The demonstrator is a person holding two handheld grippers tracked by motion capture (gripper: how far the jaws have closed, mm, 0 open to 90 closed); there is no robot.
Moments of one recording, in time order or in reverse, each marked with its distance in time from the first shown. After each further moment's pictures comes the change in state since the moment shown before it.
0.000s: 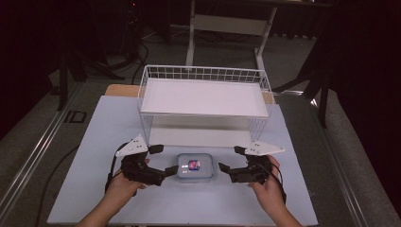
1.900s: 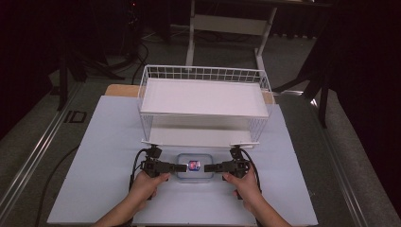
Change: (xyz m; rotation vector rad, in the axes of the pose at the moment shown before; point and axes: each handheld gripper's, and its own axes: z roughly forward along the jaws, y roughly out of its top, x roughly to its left) left arm 0.051 -0.049 0.074 0.272 -0.061 -0.575; right arm -0.033 -0.042 0.087 0.292 0.297 0.741
